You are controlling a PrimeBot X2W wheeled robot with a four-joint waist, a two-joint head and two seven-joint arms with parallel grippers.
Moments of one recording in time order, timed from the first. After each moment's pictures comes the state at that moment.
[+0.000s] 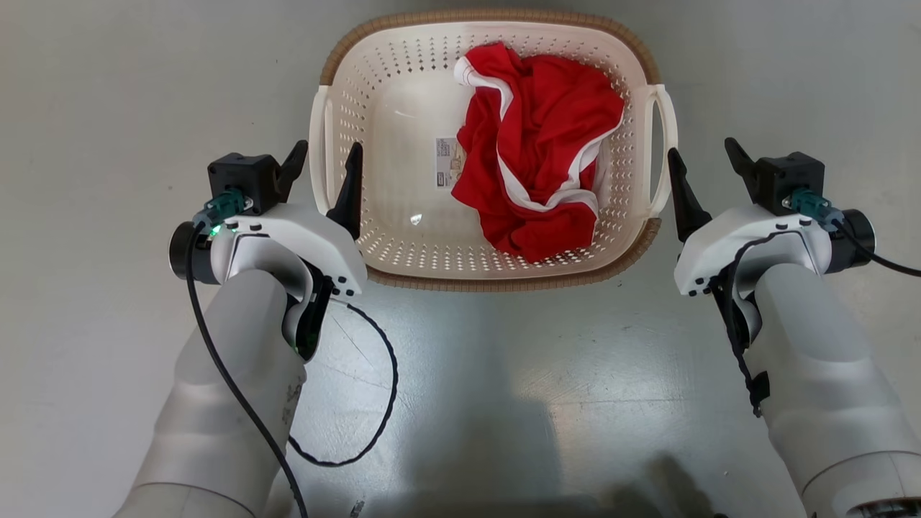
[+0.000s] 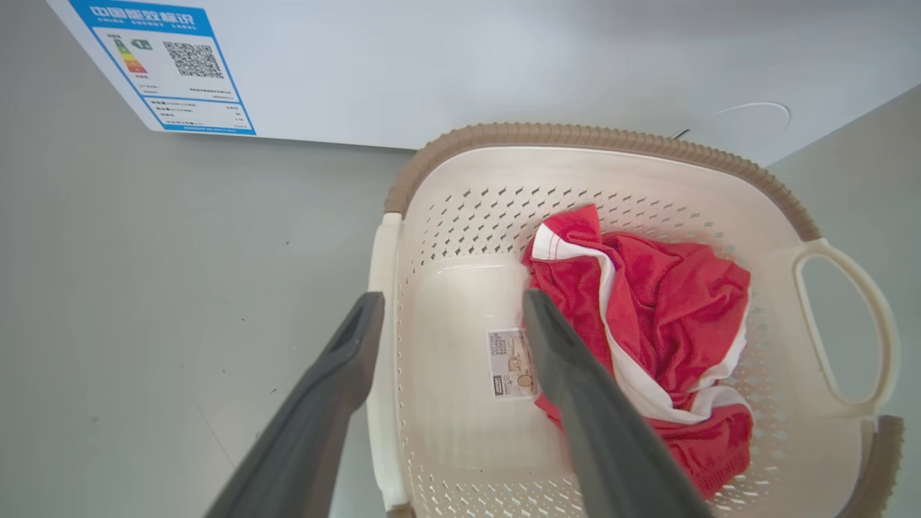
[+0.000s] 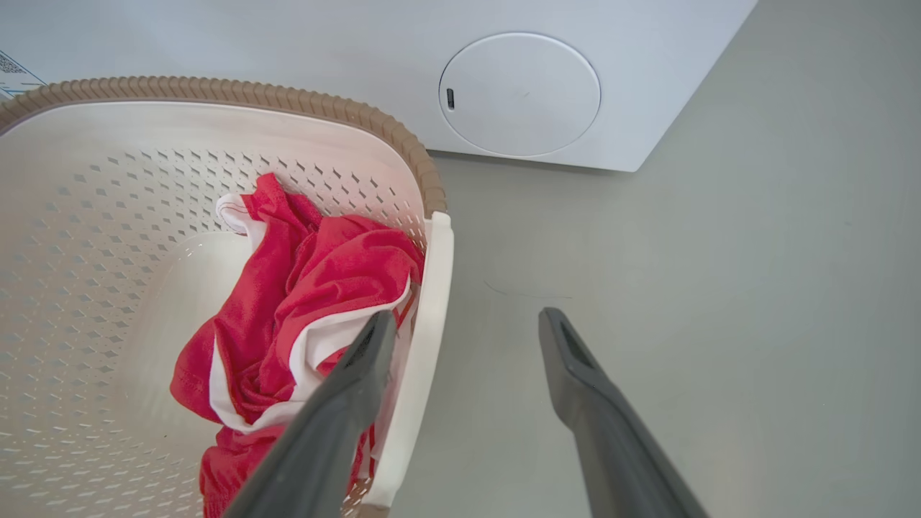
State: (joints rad) left arm -0.80 0.03 -0.20 0.89 -0.33 -0.08 -0.26; right arm -0.82 -0.06 -0.09 1.01 -0.09 0.12 -0.25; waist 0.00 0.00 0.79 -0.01
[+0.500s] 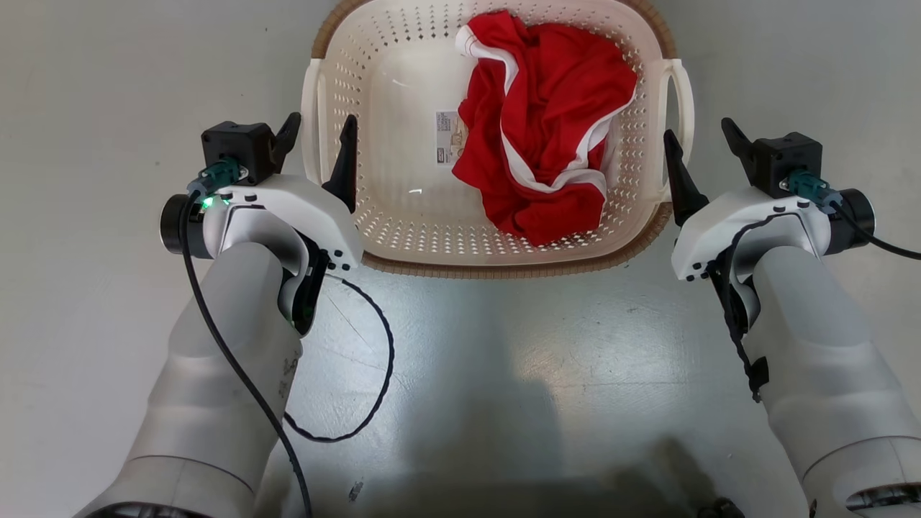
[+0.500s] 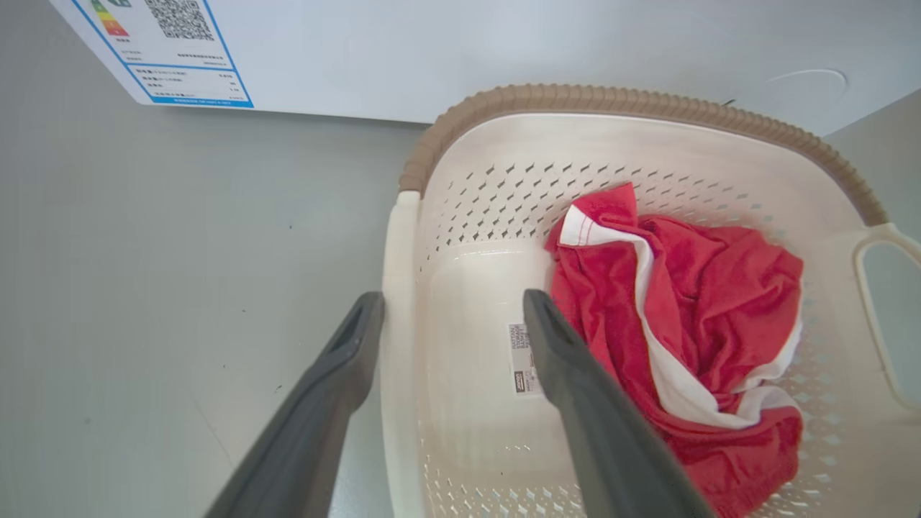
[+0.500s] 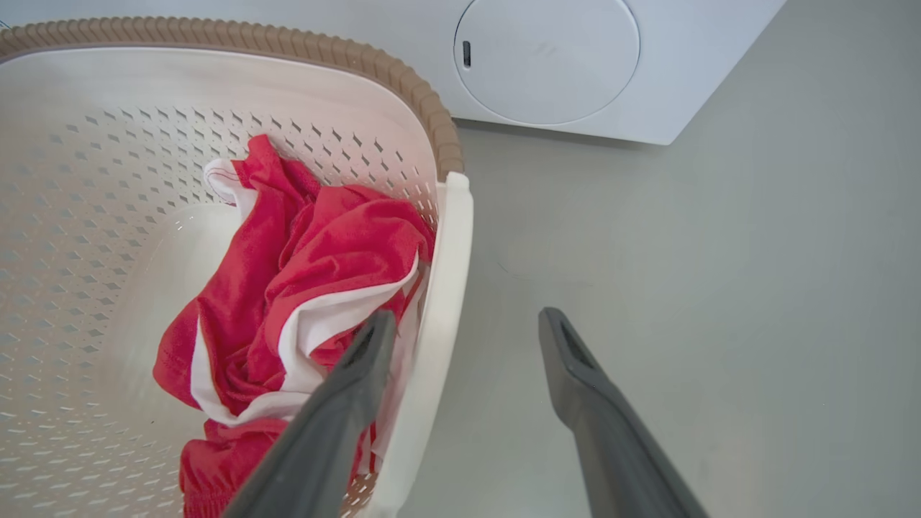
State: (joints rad) left arm -0.88 0.03 -0.20 0.96 -0.32 -0.07 -0.26; right arm -0.87 -0.06 -0.06 1.03 -0.09 0.12 -0.25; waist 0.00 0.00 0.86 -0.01
